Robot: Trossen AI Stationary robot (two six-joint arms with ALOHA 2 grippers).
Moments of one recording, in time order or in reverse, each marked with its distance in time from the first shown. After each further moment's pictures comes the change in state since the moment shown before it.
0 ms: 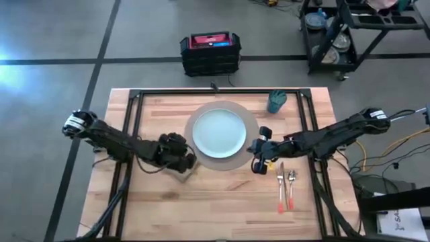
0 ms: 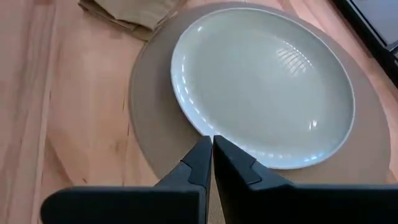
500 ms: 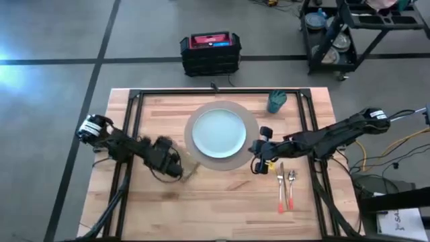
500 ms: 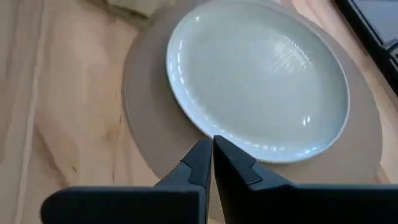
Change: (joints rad) left arm 0.044 0.098 -0.078 -0.404 -0.174 -0.075; right arm -0.002 -0.002 -0.010 0.000 0.004 -0.027
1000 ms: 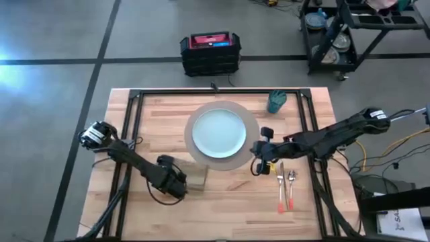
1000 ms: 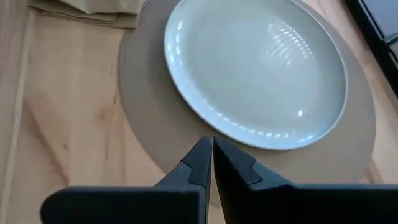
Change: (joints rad) left arm -0.263 0.155 0.214 -0.073 0.625 -0.579; right arm -0.001 0.000 -0.003 -0.074 0.004 -0.027
